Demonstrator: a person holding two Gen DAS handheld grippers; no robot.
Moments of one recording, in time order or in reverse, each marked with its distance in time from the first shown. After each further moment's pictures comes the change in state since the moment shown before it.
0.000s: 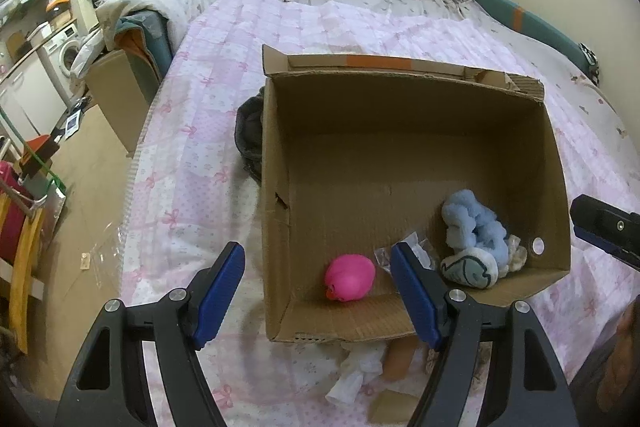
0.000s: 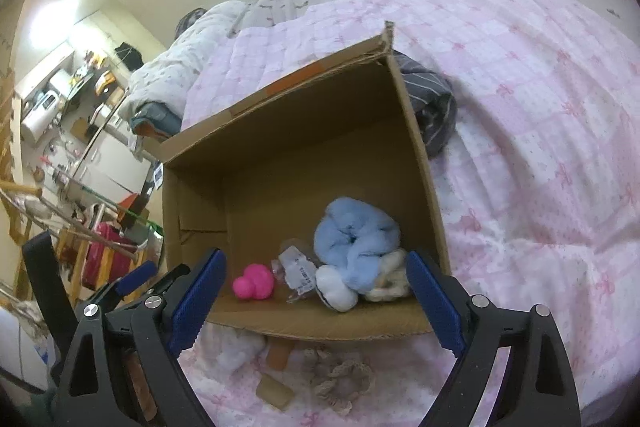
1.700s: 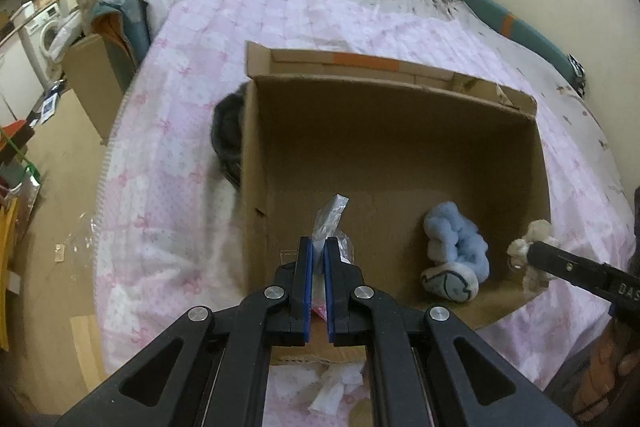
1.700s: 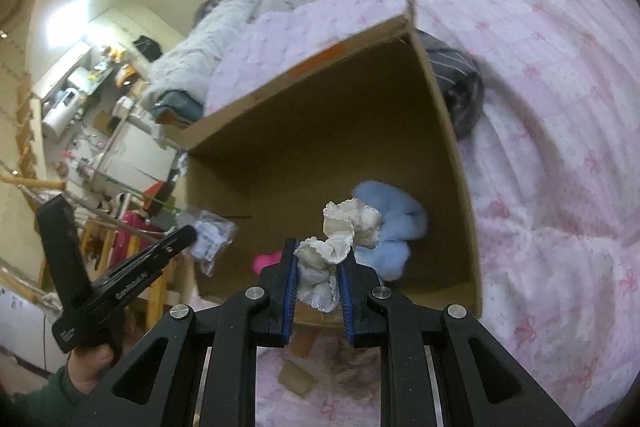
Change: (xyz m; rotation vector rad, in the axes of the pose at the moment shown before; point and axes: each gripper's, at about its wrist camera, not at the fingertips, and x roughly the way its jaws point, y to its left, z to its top) left arm 0.015 0.001 0.017 -0.023 0.053 -0.118; right arm 0.011 -0.002 0.001 0.018 0.092 0.090
